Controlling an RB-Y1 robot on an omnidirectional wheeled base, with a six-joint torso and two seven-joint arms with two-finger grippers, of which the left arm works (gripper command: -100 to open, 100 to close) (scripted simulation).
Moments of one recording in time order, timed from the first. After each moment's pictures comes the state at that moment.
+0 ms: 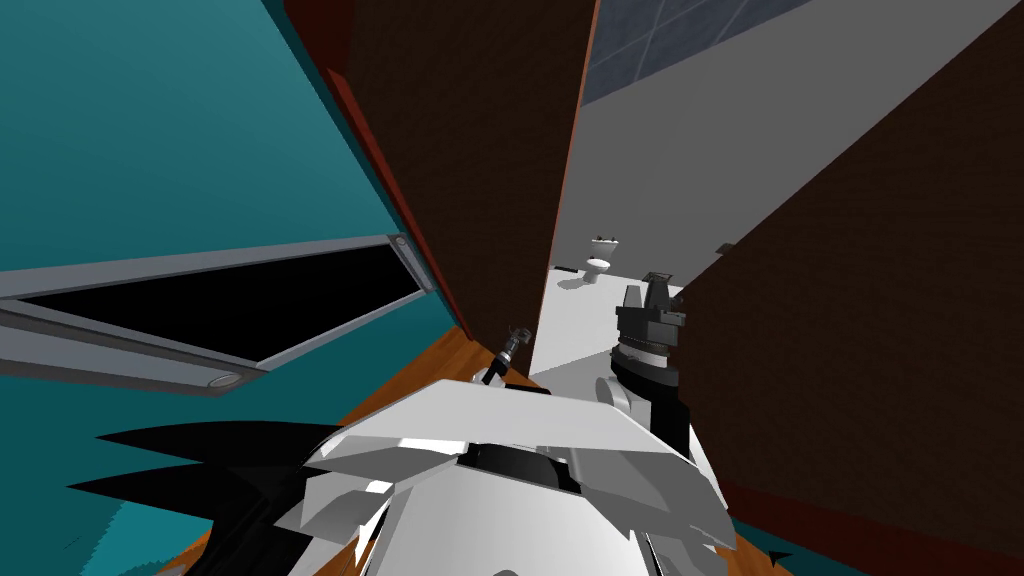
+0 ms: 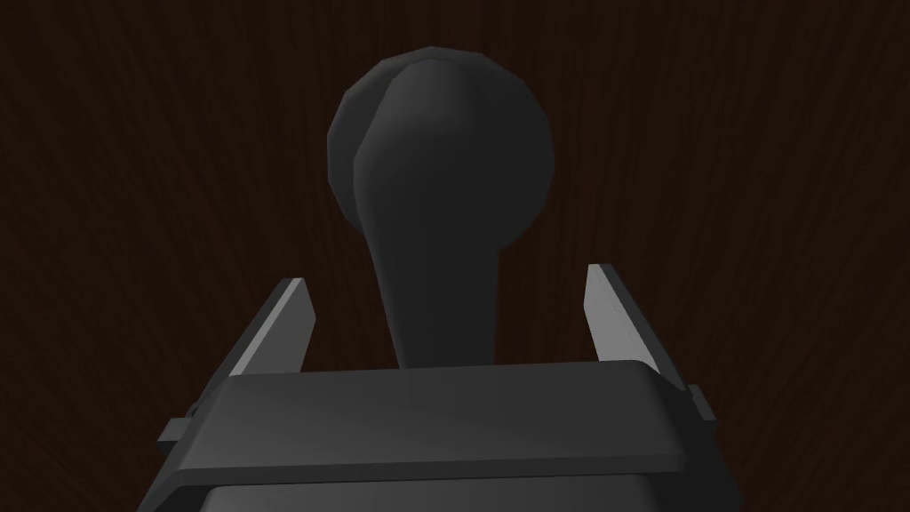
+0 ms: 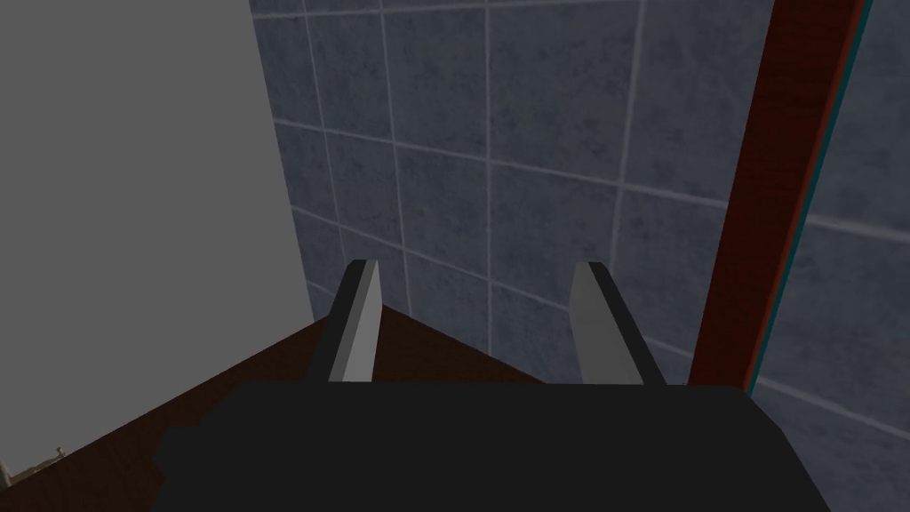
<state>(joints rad) -0.13 0.02 -0.57 -0.70 0.24 -0.78 -0.08</state>
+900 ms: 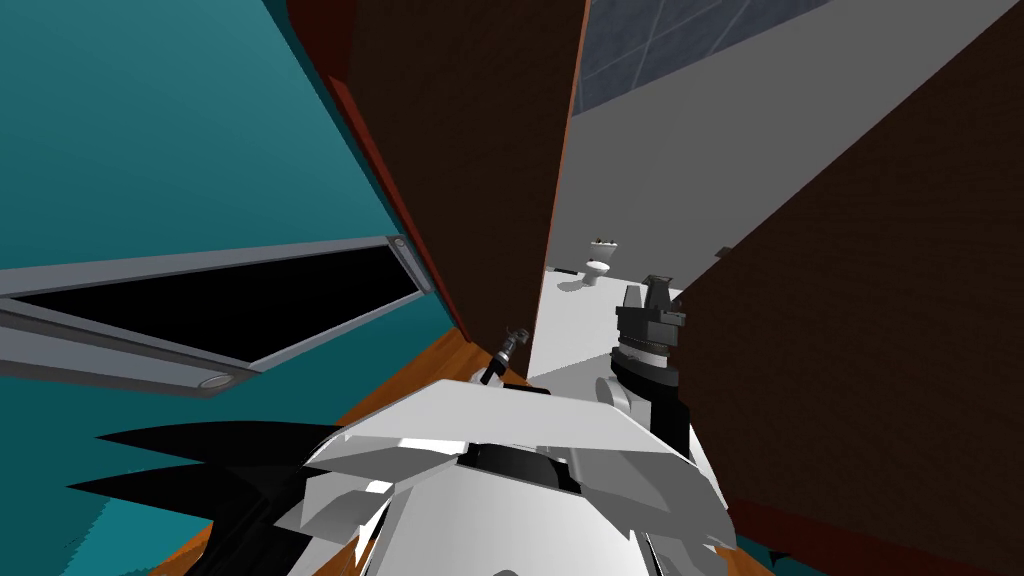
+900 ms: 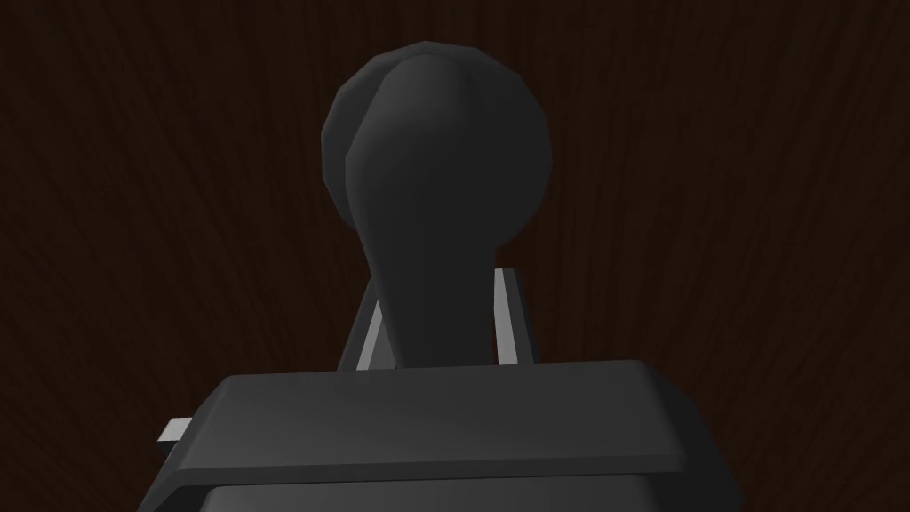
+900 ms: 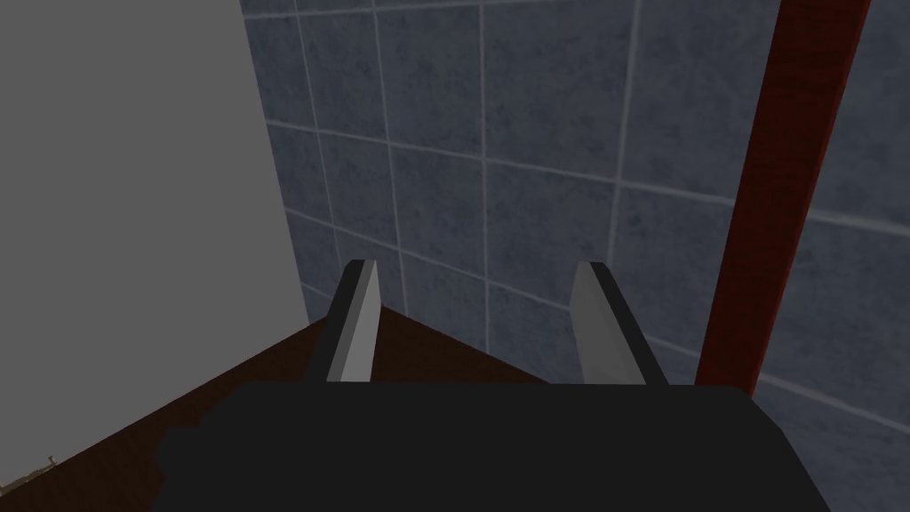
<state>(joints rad) -0.13 0.03 -0.55 -0.69 0.24 -0.77 -0.09</state>
